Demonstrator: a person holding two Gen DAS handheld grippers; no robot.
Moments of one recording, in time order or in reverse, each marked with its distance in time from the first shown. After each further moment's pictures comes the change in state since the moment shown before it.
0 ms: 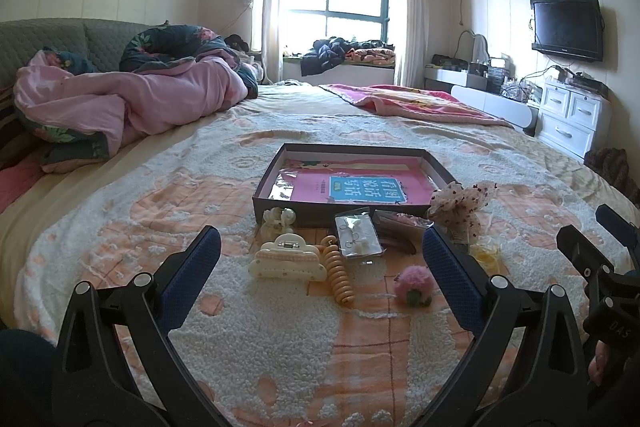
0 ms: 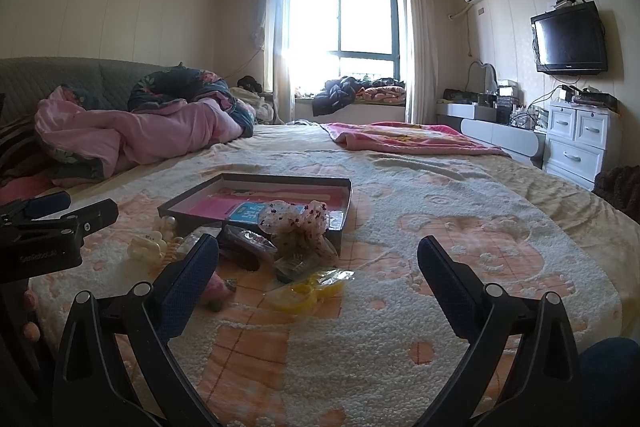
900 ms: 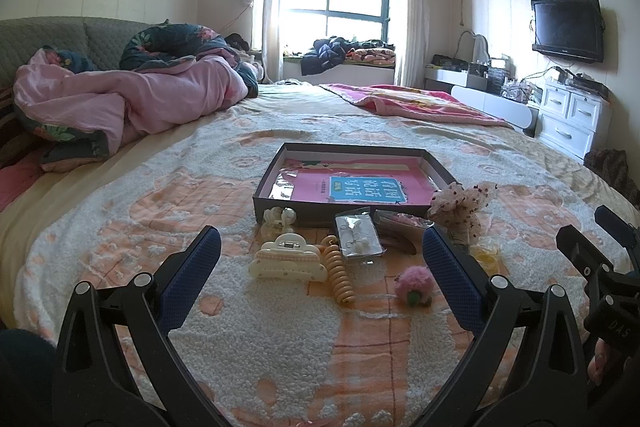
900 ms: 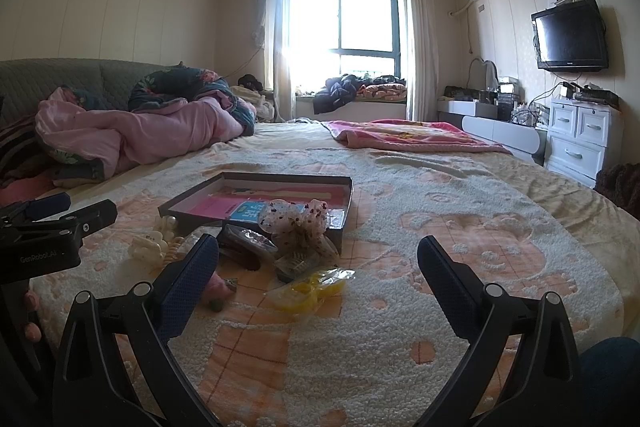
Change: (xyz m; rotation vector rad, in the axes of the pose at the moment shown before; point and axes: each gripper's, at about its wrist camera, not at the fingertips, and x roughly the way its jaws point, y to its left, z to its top) left arm 0.002 0.000 -0.001 0.001 0.010 -0.016; right arm 0.003 0.002 -0.001 0.003 0.011 0.009
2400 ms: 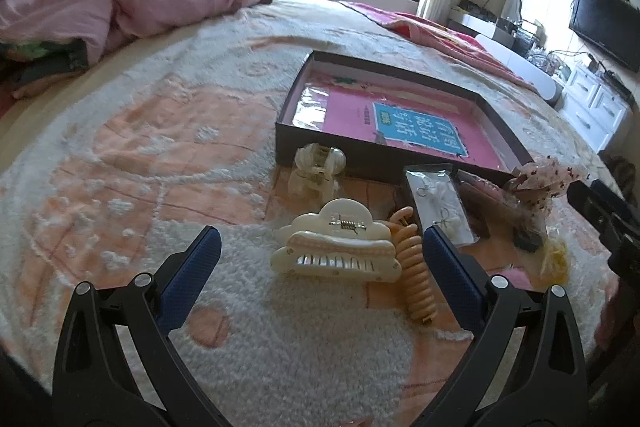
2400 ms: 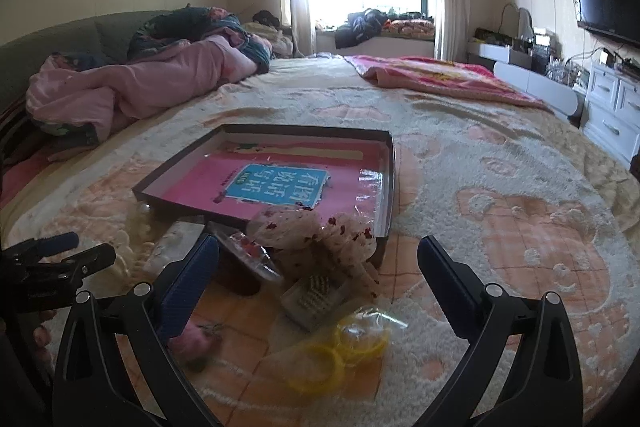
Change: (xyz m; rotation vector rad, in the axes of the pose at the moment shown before) left arm 0.110 0.068 -0.014 -0.137 0.318 -0.036; right arm 0.135 0.000 0.027 0.001 0.274 0.096
